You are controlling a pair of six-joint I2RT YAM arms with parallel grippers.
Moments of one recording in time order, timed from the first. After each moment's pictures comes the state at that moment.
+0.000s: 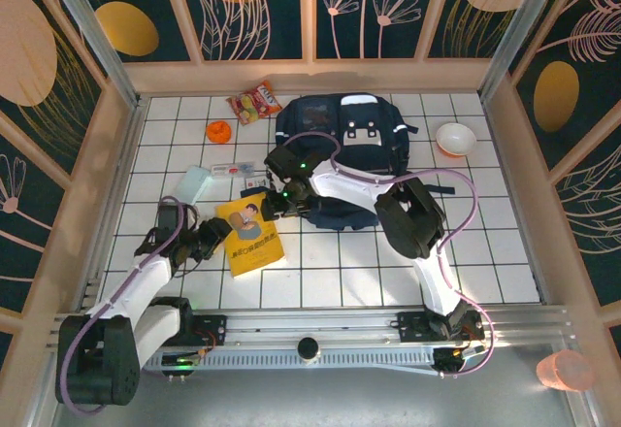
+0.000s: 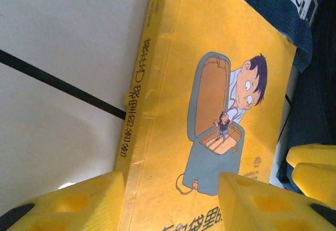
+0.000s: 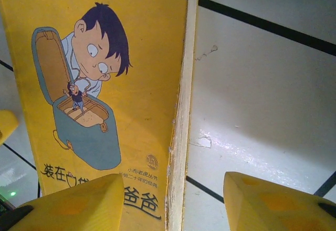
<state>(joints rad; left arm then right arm) -0.05 0.98 0.33 -0.30 0.41 -0.88 0.89 2.12 1.64 -0.73 -0.31 0.54</state>
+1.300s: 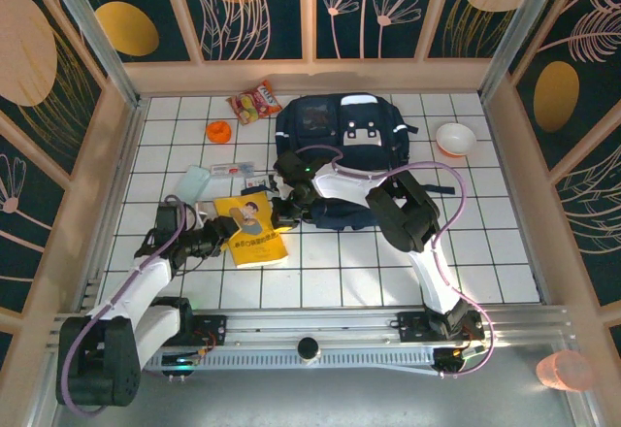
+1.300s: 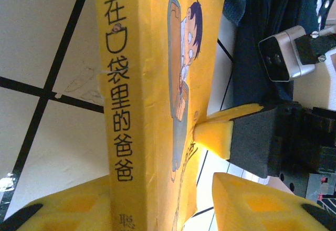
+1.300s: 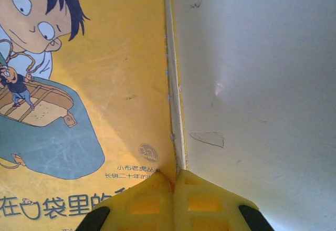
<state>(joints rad) -0.05 0.99 0.31 -0.19 0.65 -0.88 0.84 2.18 1.56 -0.65 -0.56 0.58</state>
